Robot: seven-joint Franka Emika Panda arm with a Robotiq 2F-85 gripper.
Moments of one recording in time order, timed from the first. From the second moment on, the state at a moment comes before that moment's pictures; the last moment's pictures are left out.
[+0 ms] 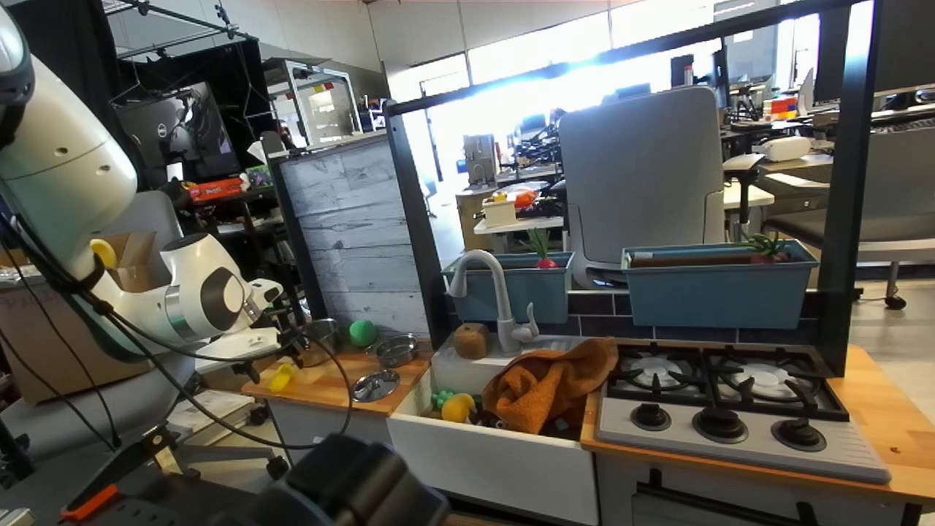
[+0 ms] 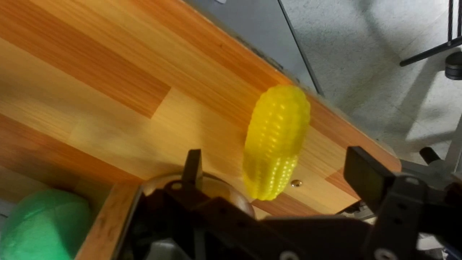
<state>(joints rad) 0.48 1.15 -0.02 -1.56 -0.18 3.04 0.00</state>
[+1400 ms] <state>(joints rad) 0.48 1.18 -0.02 -1.53 -0.18 3.03 0.03</state>
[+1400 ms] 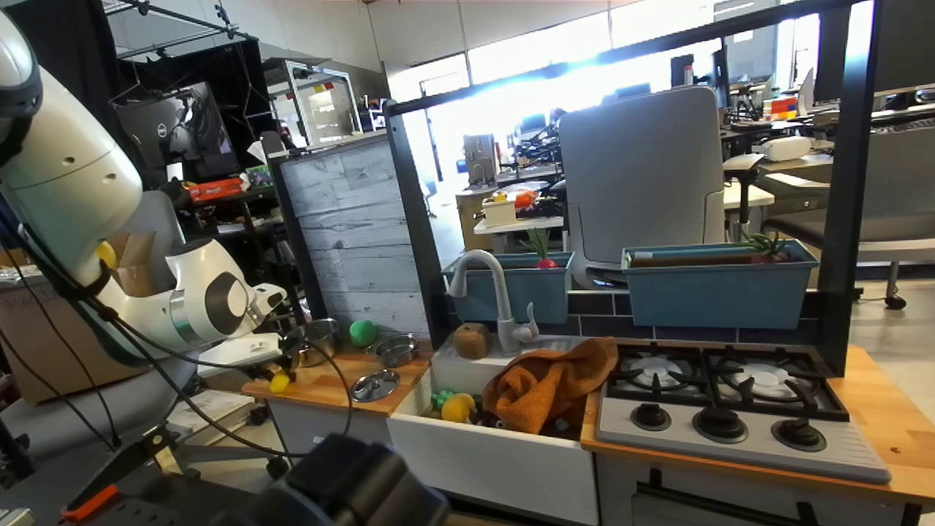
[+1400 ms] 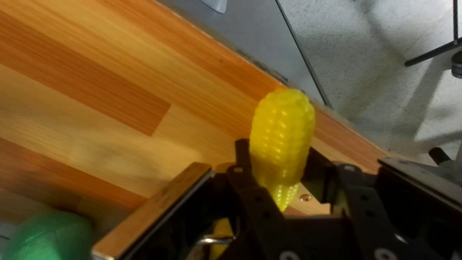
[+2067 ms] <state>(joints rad) 0.50 0.93 -0.10 -1.96 -0.15 3.42 0.03</state>
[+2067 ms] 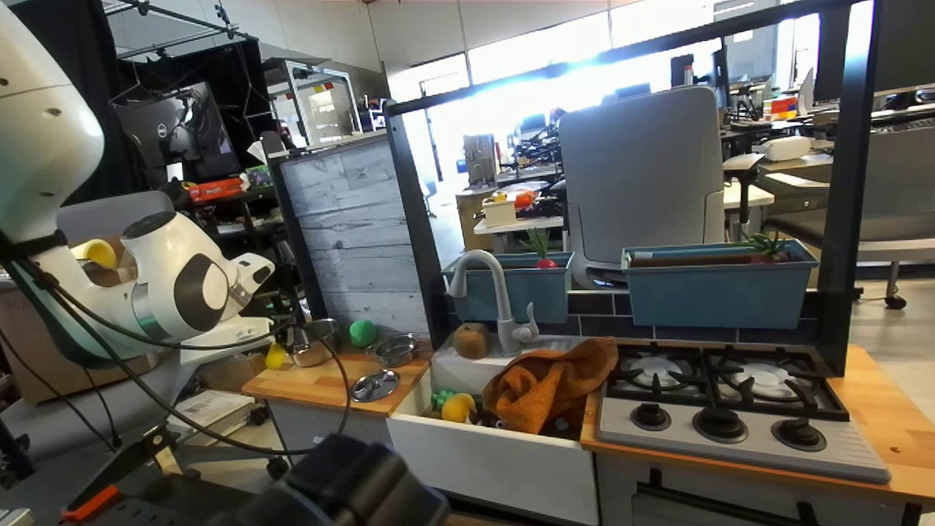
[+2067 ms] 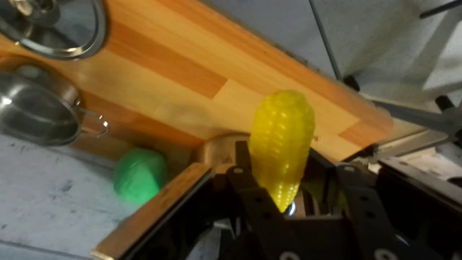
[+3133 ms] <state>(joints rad) 0.49 0.90 -0.17 -1.73 0.12 3.35 0.01</state>
